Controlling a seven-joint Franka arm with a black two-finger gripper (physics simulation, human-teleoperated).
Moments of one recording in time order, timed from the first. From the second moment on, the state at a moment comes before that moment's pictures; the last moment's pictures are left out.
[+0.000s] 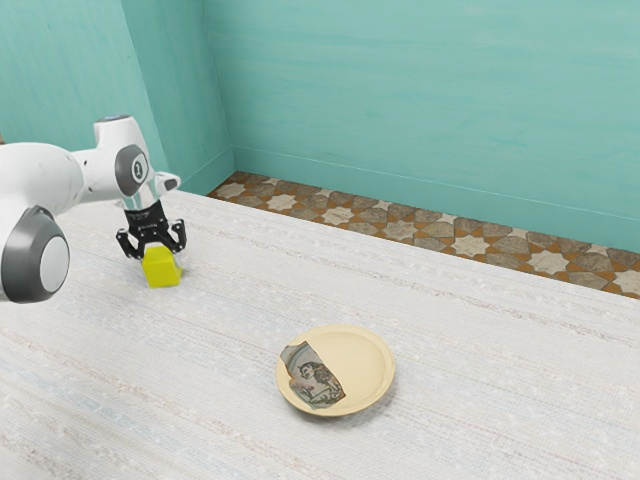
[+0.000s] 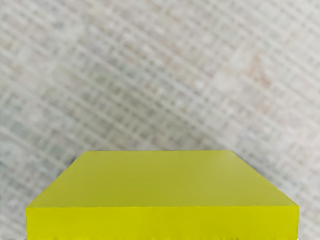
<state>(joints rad) 0.26 0.82 0.21 -1.25 -0.22 1.95 -0.08</state>
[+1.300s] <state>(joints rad) -0.28 0.57 0.26 -1.44 -0.14 1.90 -0.17</state>
